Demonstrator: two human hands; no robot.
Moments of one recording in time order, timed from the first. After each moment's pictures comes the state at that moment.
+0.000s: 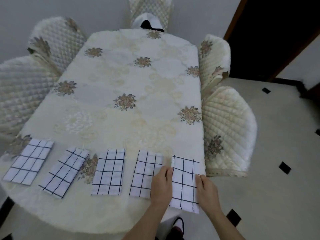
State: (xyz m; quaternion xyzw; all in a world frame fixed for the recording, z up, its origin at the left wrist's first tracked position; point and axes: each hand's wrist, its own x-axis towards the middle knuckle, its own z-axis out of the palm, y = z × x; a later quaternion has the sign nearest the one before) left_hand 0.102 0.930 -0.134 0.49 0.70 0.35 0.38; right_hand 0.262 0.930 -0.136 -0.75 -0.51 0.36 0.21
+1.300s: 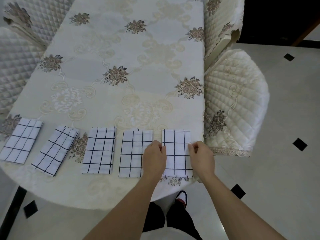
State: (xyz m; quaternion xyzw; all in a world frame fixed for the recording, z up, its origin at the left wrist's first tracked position) left_hand 0.115 0.964 -0.172 0.49 0.80 0.18 0.30; right_hand 0.278 0.981 -0.179 -0.76 -0.53 0.32 0.19
